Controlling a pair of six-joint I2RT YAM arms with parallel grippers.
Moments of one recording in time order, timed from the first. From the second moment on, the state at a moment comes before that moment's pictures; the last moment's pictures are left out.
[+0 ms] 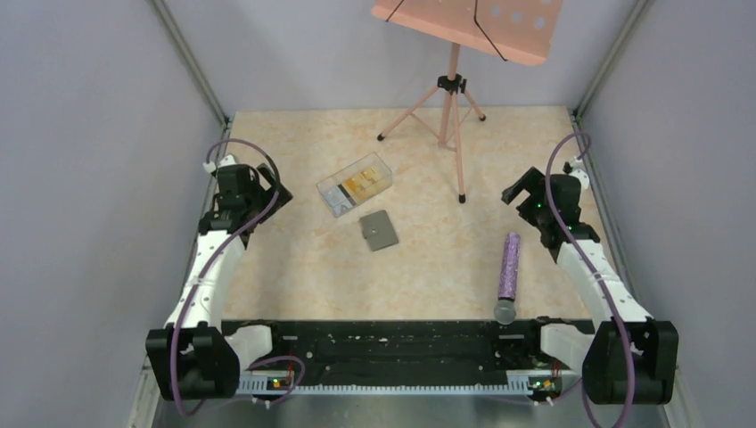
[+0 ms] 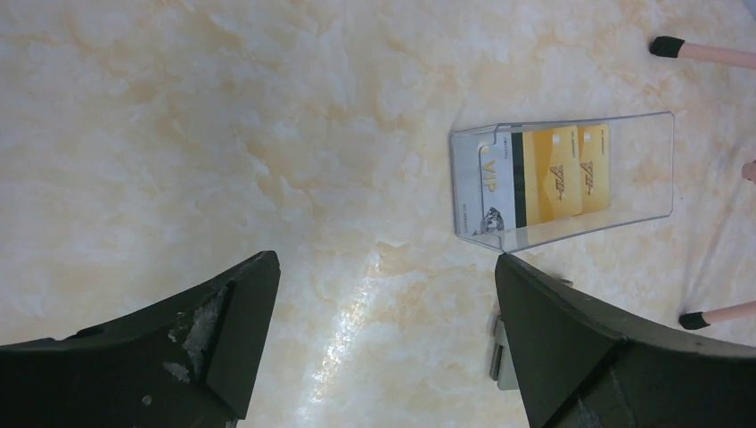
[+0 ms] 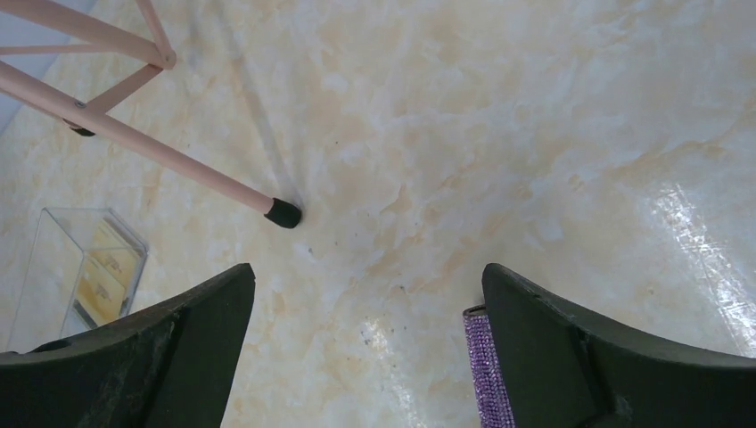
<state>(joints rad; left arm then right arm) 0.05 1.11 0.91 -0.47 -0.04 -0.61 0.00 1.06 0.67 -0.17 0.07 0.64</state>
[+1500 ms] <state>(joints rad) -0.22 1.75 1.01 -0.42 0.49 -0.57 0.50 1.93 1.20 -0.16 -0.47 0.65</state>
